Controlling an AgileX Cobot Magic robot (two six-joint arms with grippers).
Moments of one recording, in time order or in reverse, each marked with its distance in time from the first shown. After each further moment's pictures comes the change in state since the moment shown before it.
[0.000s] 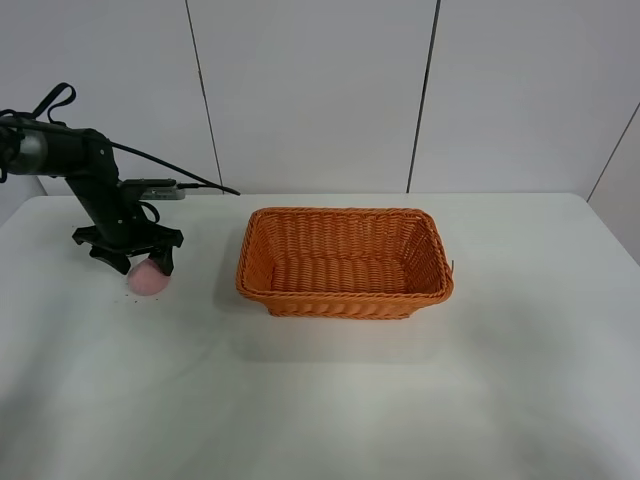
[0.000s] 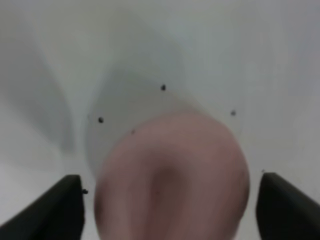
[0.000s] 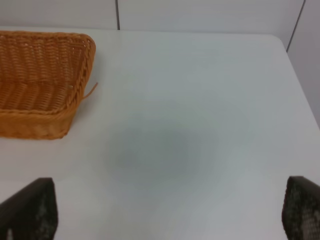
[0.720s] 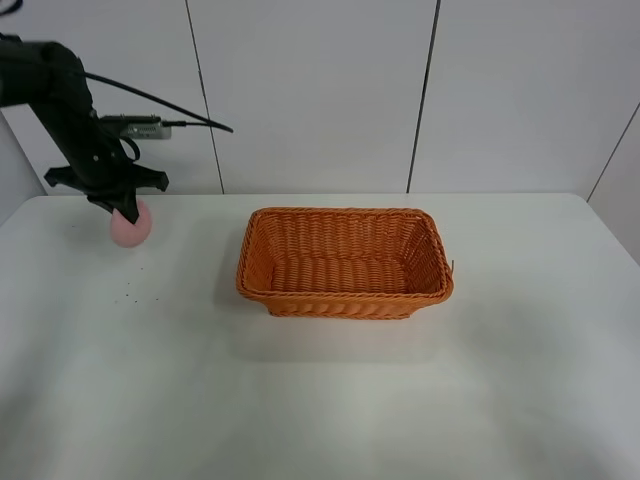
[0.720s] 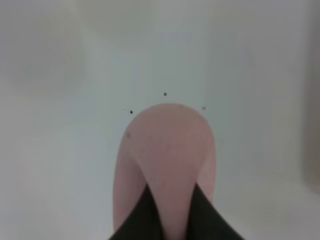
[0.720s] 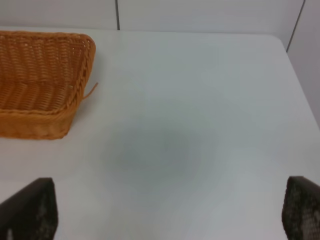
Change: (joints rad) left arm -0.026 -0.158 -0.205 0.054 0.276 -0.027; right arm 0.000 0.000 0.000 0.000 0.000 0.000
